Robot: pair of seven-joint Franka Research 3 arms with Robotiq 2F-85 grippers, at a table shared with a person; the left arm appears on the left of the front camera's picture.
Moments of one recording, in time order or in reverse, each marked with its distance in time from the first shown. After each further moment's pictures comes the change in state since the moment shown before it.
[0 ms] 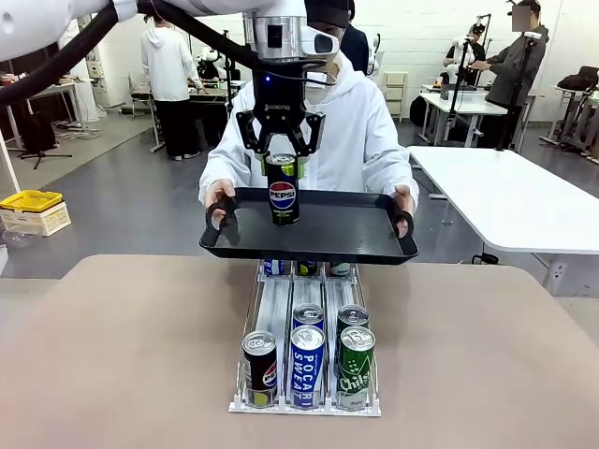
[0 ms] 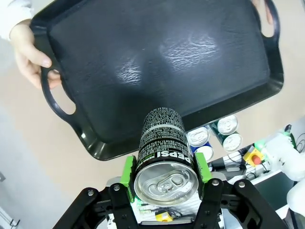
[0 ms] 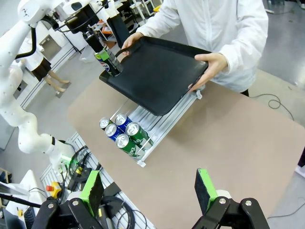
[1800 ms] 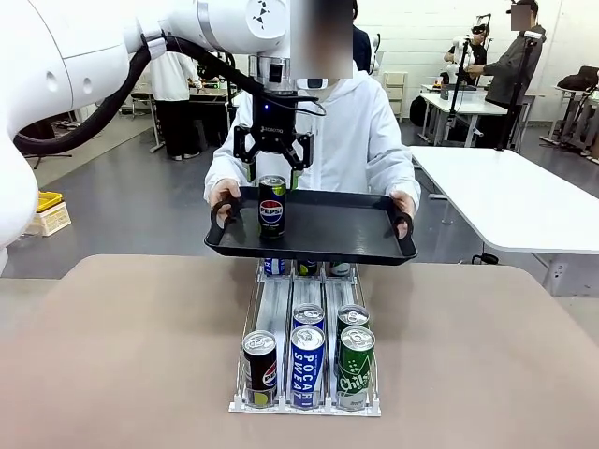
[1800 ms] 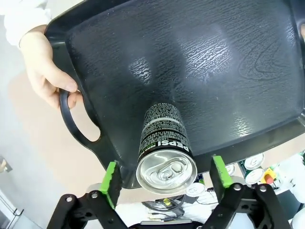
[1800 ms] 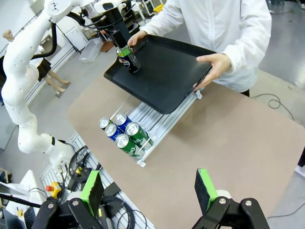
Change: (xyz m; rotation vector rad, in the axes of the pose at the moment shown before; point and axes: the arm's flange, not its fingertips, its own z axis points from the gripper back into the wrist) left arm 0.064 0.031 -0.049 0.072 0.022 0.038; right arm 0.000 0.000 0.000 0.000 0.000 0.000
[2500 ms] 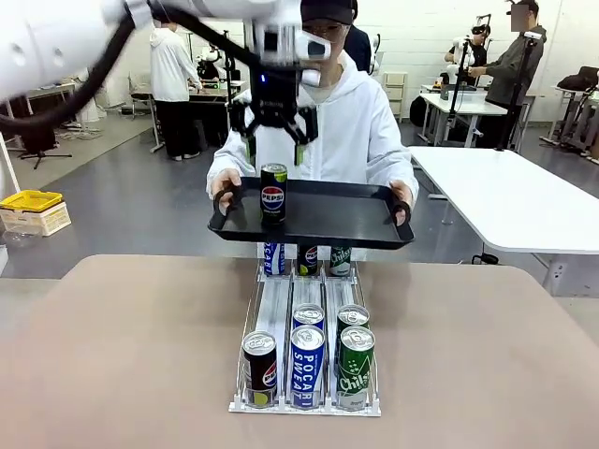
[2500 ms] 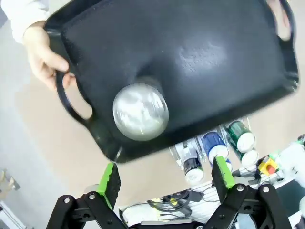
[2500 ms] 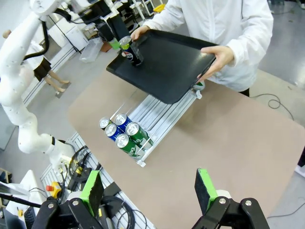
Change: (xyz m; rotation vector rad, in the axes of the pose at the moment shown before) left arm -0.034 -0.007 0.058 -0.015 -0.080 -0.091; right arm 0.000 0.000 0.000 0.000 0.001 0.000
